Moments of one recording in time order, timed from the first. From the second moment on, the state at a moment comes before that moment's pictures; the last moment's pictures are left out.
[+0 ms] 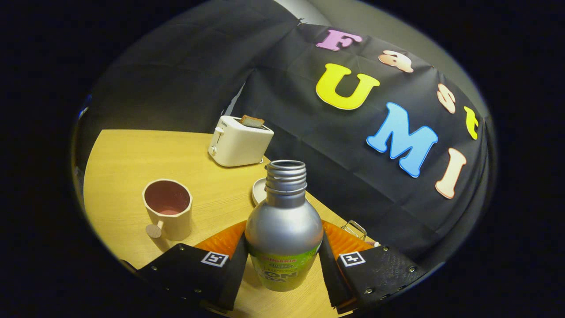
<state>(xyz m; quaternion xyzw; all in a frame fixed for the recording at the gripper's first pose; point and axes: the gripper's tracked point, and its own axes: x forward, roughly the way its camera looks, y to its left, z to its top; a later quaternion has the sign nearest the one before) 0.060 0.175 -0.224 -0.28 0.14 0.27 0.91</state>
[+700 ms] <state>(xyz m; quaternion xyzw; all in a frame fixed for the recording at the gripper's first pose) 0.094 0.128 -0.211 -0.06 0.18 0.22 0.96</state>
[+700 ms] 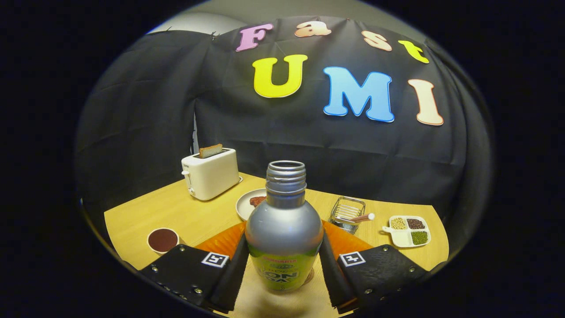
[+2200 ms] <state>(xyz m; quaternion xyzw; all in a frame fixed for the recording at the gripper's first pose) 0.124 0.107 -0.220 -0.02 0.14 0.16 0.98</state>
